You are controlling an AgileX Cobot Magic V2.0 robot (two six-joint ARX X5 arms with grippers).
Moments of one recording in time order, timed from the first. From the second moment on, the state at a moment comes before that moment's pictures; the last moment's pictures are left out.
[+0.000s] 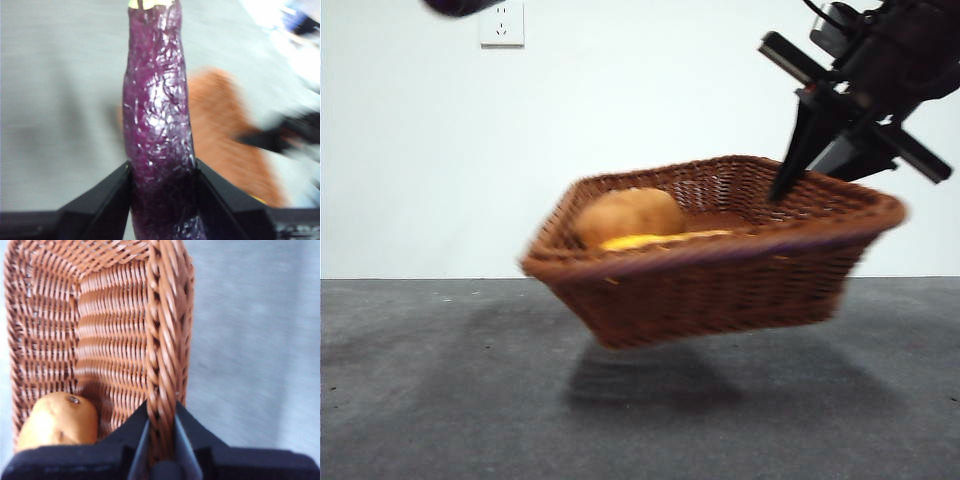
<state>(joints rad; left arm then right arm) -0.29 1.26 1.41 -0.82 0.47 -0.13 0.37 1.37 0.95 -0.39 -0.36 0.42</state>
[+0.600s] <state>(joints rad) -0.68 1.57 1.36 -0.63 0.32 -0.45 0.50 1.37 0.93 -0.31 -0.29 0.54</state>
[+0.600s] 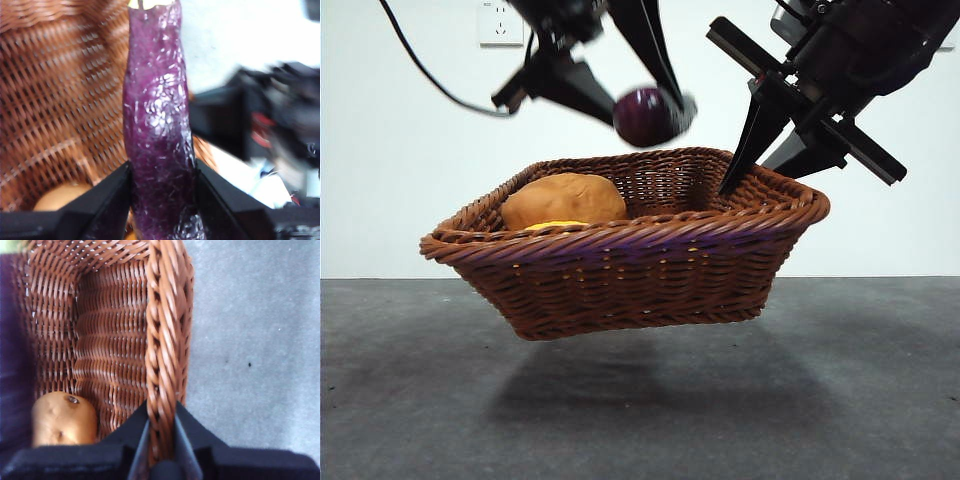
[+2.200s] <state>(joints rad) -0.42 0.94 1.36 -0.70 0.46 -0.29 0.39 1.37 1.39 -0.80 -0.33 0.27</state>
